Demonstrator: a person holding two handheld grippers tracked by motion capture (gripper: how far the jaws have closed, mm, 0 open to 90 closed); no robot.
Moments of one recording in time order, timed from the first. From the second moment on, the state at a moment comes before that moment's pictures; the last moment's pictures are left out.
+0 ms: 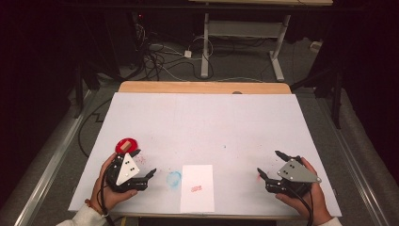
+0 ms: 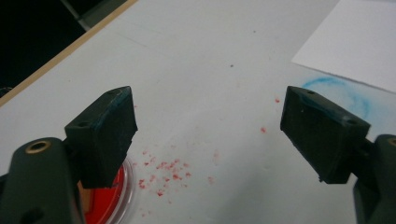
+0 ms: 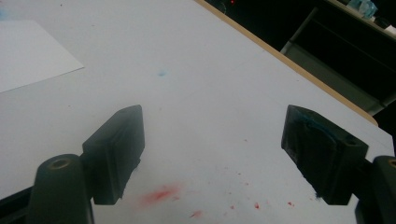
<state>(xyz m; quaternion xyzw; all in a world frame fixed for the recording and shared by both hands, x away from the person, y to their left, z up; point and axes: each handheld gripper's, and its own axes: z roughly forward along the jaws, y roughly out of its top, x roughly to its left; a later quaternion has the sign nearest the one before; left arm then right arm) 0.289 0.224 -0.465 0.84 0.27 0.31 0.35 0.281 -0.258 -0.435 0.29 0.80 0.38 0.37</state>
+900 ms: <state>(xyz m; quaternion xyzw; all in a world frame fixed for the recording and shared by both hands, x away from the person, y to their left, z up) 0.281 0.224 -0.466 0.84 0.27 0.30 0.36 0.277 -0.252 -0.432 0.27 0.80 0.38 0.37</state>
